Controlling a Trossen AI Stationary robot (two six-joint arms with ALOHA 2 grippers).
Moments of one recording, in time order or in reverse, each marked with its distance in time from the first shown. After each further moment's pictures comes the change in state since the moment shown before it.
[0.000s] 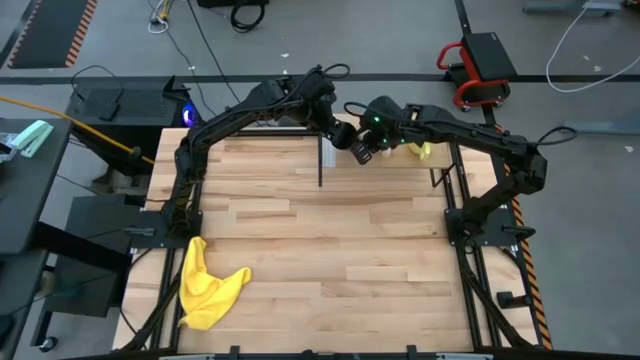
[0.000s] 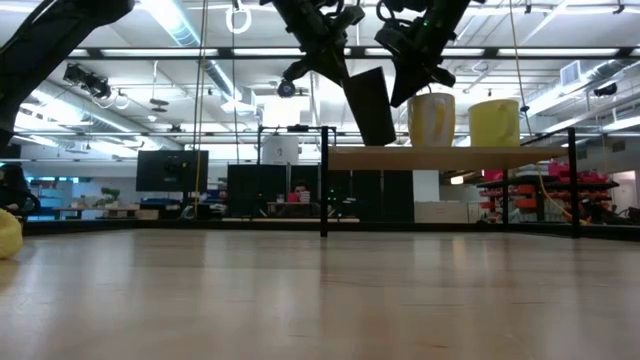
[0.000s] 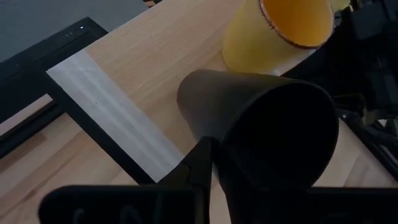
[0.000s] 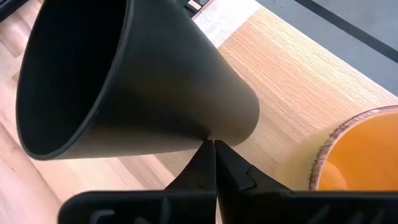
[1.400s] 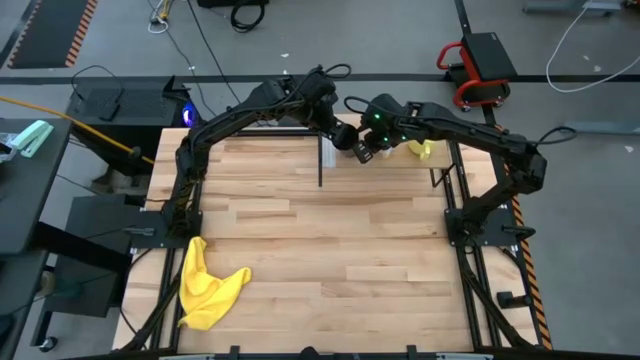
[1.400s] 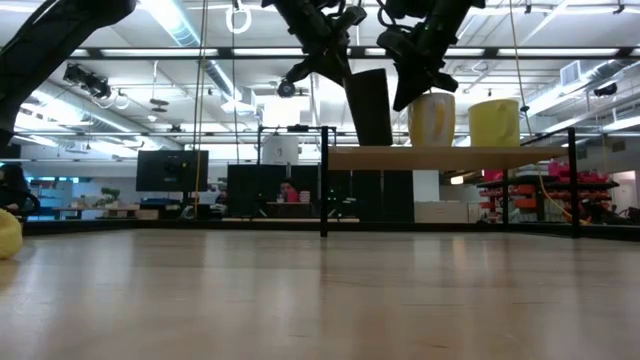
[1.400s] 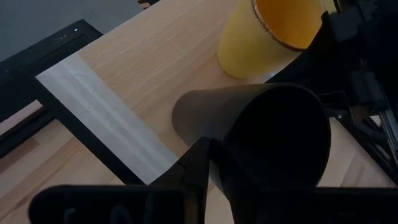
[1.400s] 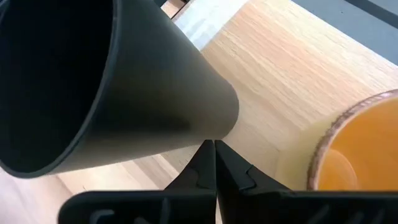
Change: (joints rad) left arm 0.009 0.008 0.000 0.018 0.003 0.007; right arm -0.029 0.008 0.000 -0.027 -0.084 0.022
